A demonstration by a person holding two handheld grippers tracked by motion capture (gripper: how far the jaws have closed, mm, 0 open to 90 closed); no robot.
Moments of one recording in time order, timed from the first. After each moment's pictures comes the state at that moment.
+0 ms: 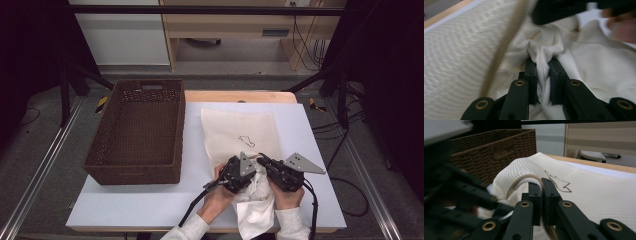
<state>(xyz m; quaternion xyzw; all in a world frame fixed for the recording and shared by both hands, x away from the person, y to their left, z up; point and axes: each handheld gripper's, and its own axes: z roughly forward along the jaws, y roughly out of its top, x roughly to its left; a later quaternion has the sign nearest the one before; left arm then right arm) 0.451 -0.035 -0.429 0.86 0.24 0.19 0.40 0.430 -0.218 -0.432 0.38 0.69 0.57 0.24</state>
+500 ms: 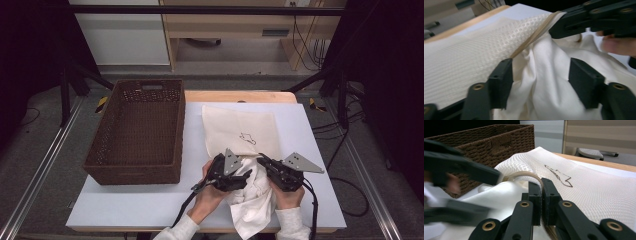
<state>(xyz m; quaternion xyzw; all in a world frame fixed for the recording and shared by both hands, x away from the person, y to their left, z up) 0.429 0.005 -0.411 0.82 0.26 0.21 0.47 0.432 -0.217 -0.433 0.38 0.70 0.56 0.25</state>
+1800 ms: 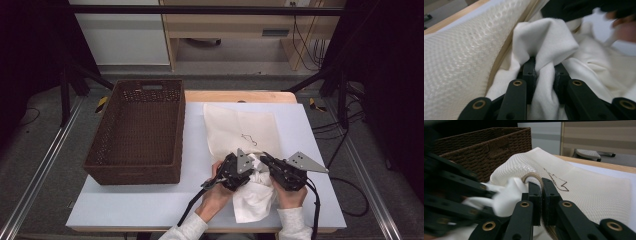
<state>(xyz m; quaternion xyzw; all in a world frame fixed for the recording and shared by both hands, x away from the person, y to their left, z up) 0.450 -0.029 -0.427 0.86 0.25 0.20 0.41 0.431 -0.223 -0.429 0.39 0.69 0.56 0.25</state>
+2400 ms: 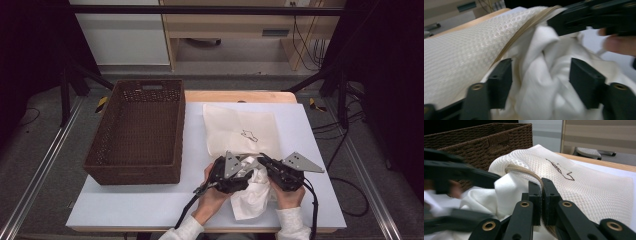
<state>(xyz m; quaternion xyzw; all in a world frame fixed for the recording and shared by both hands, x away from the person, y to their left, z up) 0.430 0.002 -0.427 0.80 0.27 0.20 0.49 0.433 -0.219 -0.433 0.38 0.70 0.55 0.25</state>
